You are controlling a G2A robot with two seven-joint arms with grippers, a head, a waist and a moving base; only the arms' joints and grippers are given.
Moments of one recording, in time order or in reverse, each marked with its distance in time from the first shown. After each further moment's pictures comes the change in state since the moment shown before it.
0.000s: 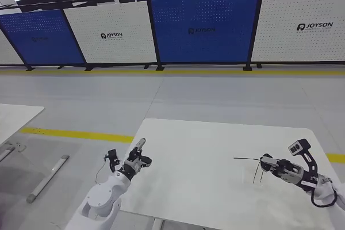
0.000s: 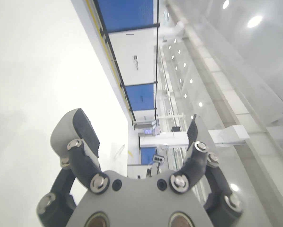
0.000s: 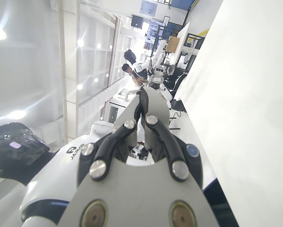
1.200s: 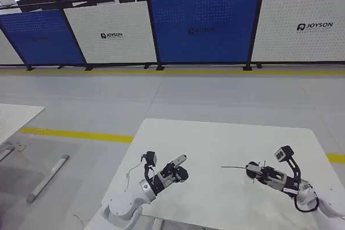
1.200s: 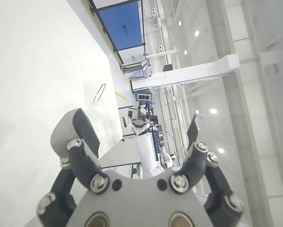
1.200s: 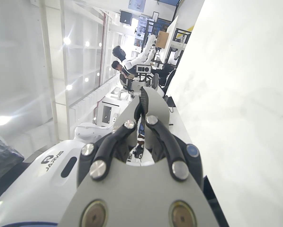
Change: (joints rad) left arm -0.062 -0.011 0.231 -0.023 0.083 -0.191 -0.186; right arm -0.048 -0.024 -0.059 -0.061 -0.117 -0.008 -0.100
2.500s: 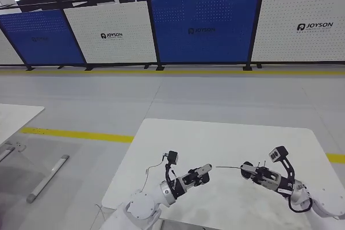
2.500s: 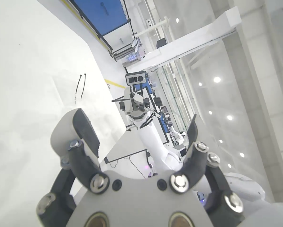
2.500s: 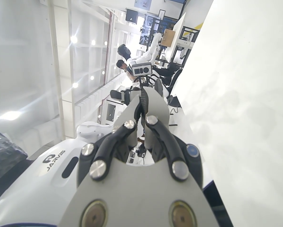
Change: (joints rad) left arm -0.144 -0.029 0.222 0.087 0.173 -0.186 0.055; right arm -0.006 -0.026 -0.025 -0.017 0.016 -0.013 -0.021
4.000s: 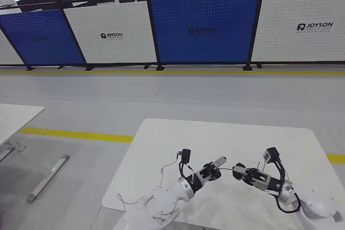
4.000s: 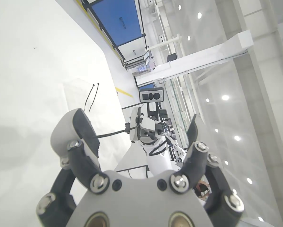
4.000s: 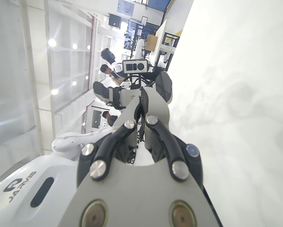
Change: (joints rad) left arm -0.181 -0.065 0.205 0.145 -0.010 0.127 0.233; right arm -0.034 -0.011 -0.020 -0.107 -0.191 0.075 -0.165
